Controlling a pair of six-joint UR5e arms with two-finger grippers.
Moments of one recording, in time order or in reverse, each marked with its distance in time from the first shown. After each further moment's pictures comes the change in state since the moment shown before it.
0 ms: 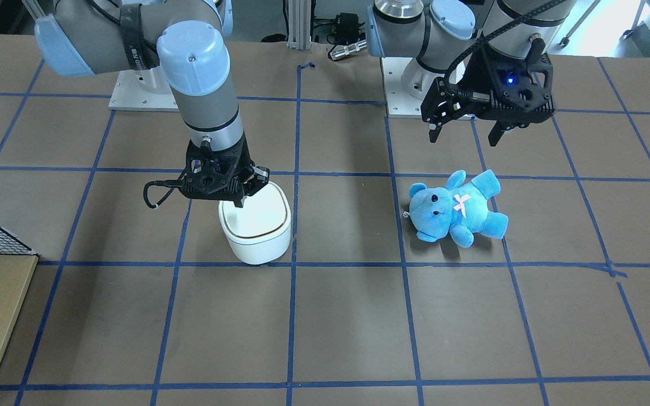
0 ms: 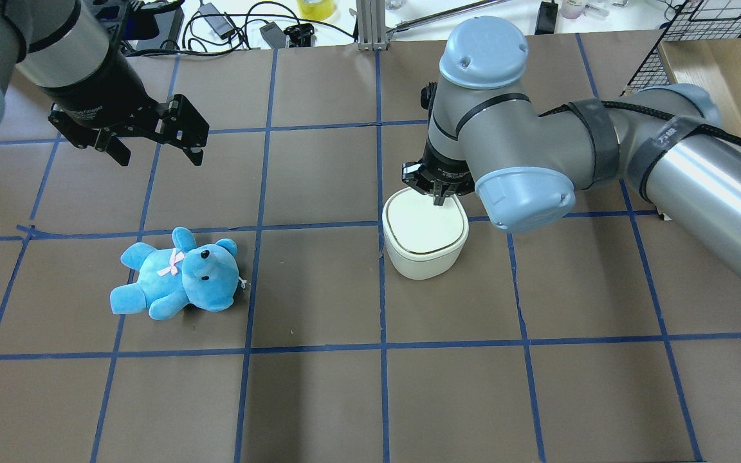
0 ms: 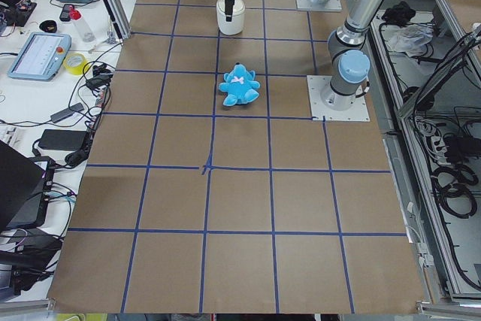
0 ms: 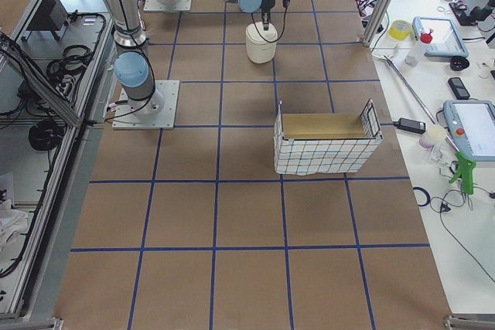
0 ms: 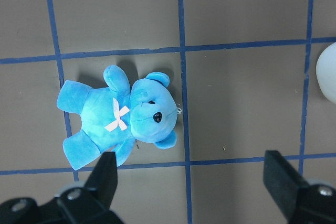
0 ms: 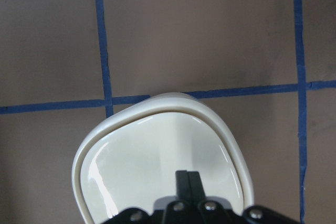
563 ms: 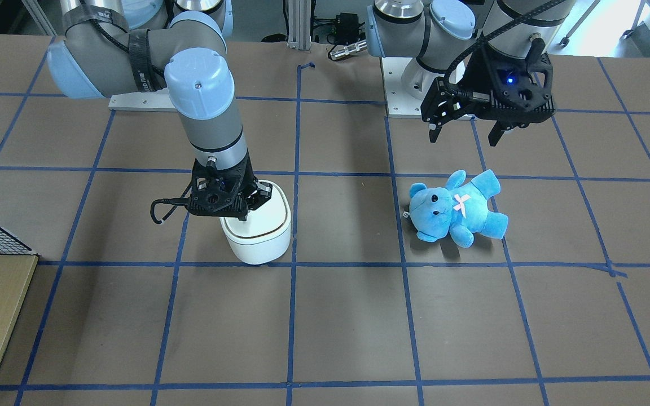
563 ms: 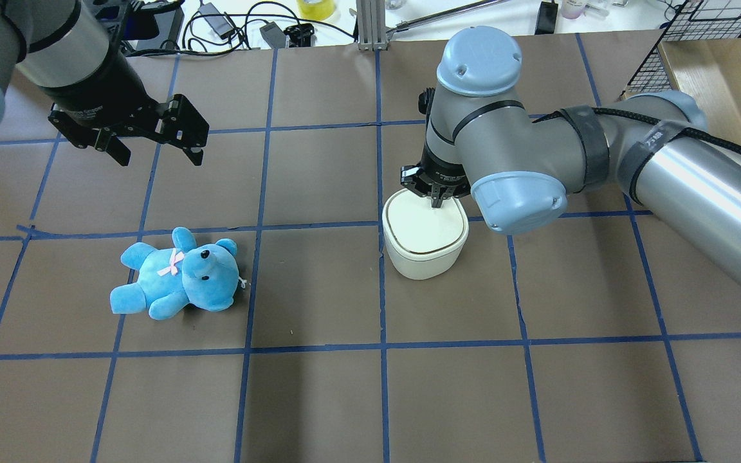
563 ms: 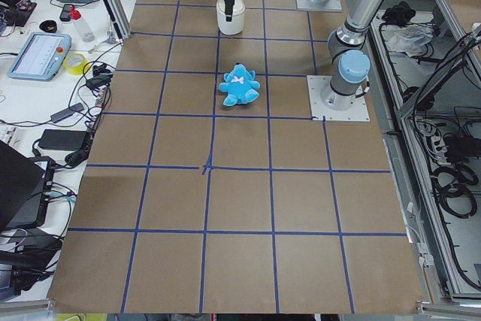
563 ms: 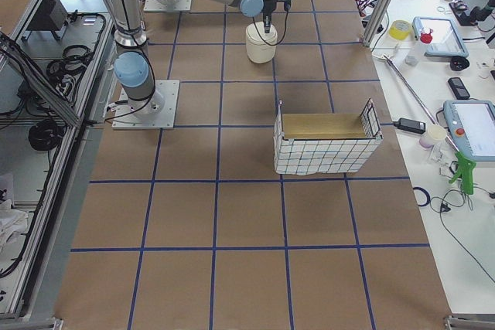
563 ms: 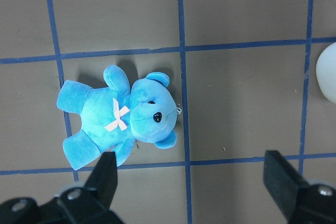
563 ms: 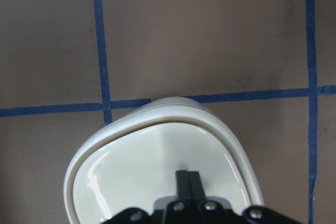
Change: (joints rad) left arm 0.000 0.000 0.000 0.000 0.000 0.000; right arm -0.001 0.016 0.014 -0.011 0.008 -0.010
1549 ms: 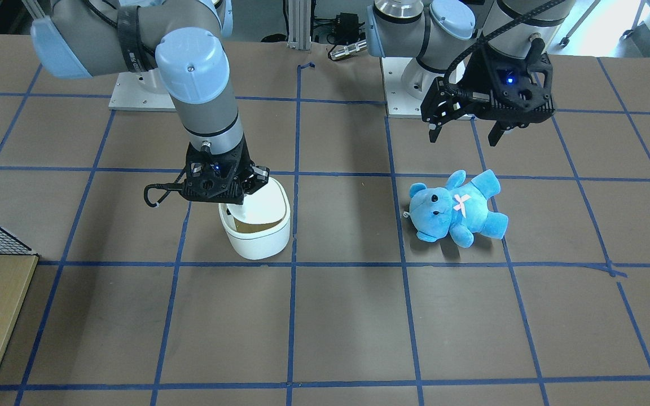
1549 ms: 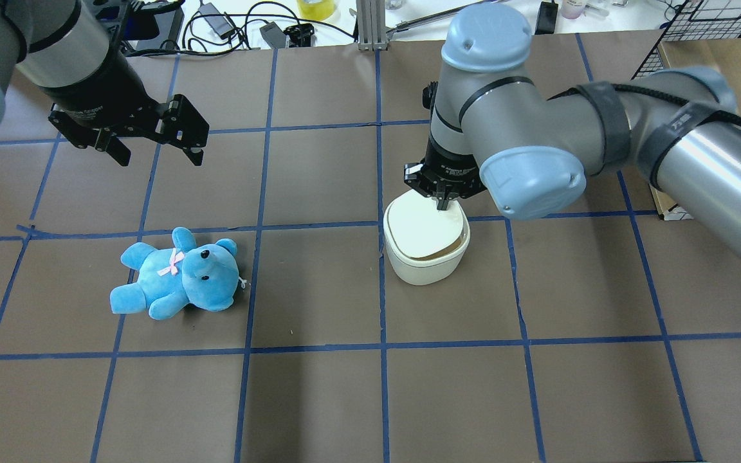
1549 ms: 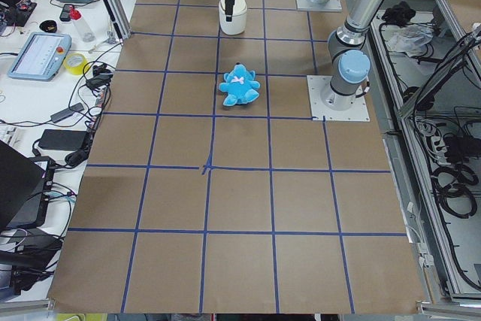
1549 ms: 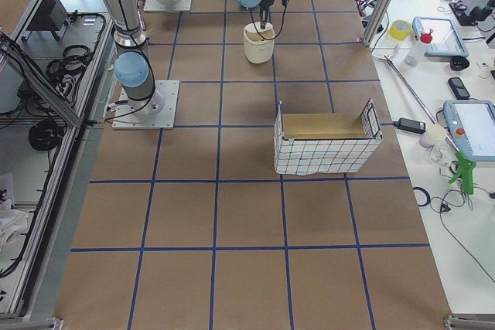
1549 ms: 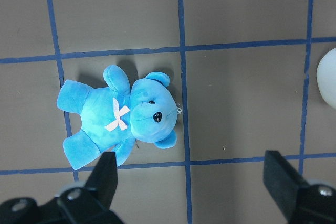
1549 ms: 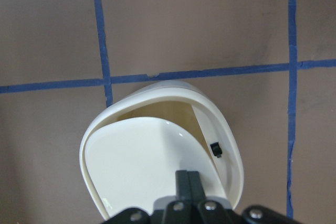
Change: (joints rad) left arm 0.000 0.000 0.000 0.000 0.000 0.000; right arm -0.003 -0.042 -0.105 0.221 0.005 0.003
